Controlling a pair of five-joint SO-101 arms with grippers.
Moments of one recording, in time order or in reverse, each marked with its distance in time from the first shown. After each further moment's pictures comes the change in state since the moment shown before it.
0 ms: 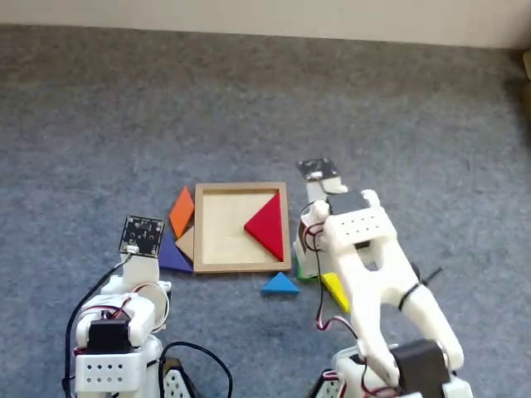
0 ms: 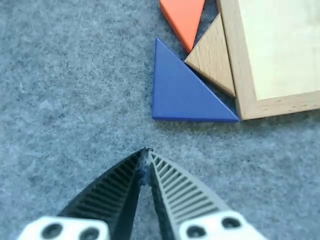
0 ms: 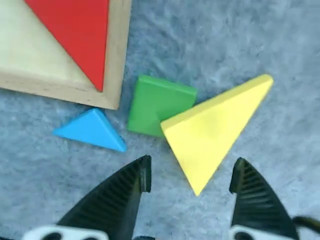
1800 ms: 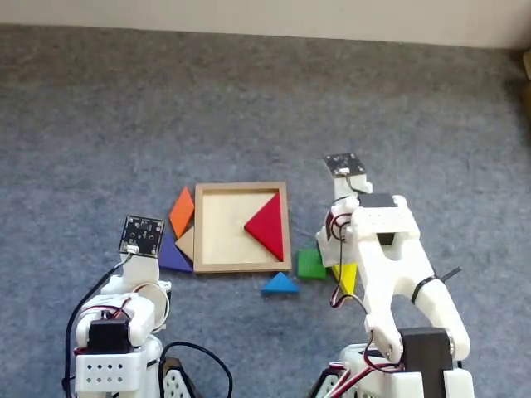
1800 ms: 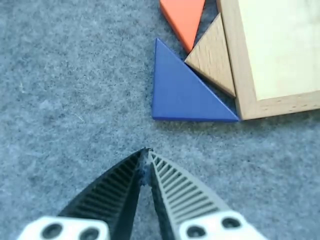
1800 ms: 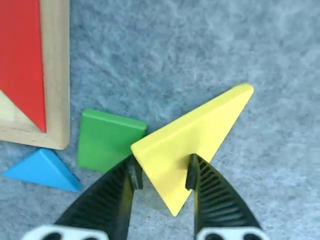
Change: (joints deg) left arm 0.0 0.0 0.0 0.0 0.0; right arm 14.2 8.1 4.0 -12.0 8.4
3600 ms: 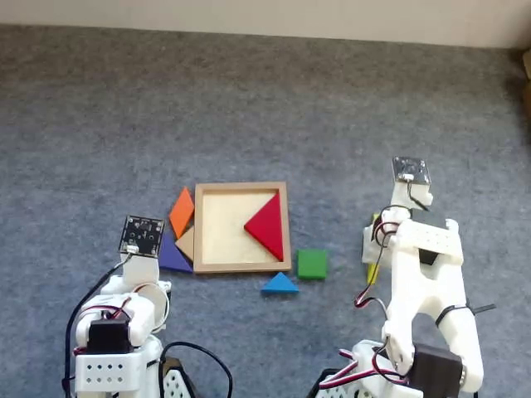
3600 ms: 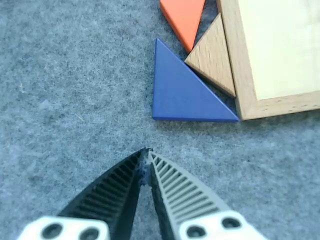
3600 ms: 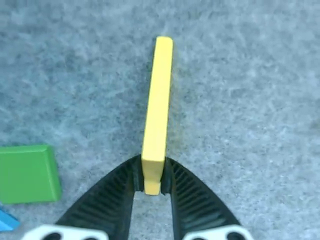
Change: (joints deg) left arm 0.0 0.0 0.0 0.0 0.0; right arm 15.5 -9.8 5.3 -7.5 0.0
